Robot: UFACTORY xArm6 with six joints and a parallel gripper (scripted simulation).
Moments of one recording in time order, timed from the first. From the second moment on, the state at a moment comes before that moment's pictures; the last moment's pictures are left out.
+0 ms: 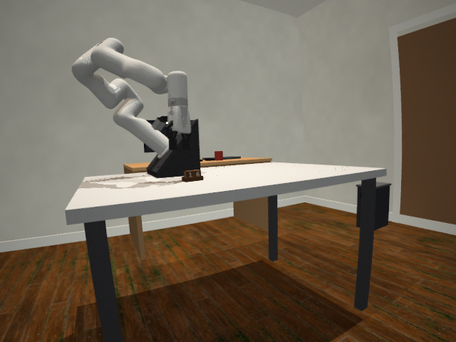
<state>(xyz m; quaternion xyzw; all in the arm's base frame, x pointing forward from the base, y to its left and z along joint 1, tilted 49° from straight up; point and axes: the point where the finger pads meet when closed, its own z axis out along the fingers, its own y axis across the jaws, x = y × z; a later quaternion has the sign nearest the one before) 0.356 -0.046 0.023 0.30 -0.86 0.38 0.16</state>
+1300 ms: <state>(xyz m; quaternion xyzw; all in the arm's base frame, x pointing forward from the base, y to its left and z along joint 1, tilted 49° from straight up) 0.360 -0.040 -0.005 0.66 -0.63 0.26 0.32</state>
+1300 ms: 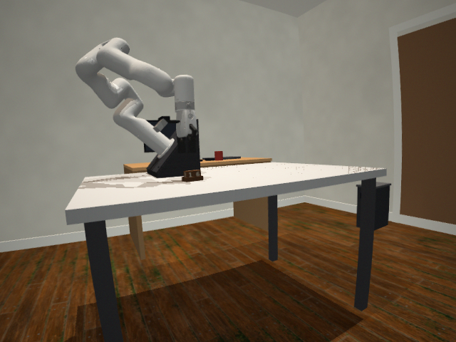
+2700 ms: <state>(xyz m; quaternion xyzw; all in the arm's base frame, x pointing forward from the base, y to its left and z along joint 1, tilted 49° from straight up) 0.360 -0.039 -0.007 0.67 -0.61 0.25 0.33</state>
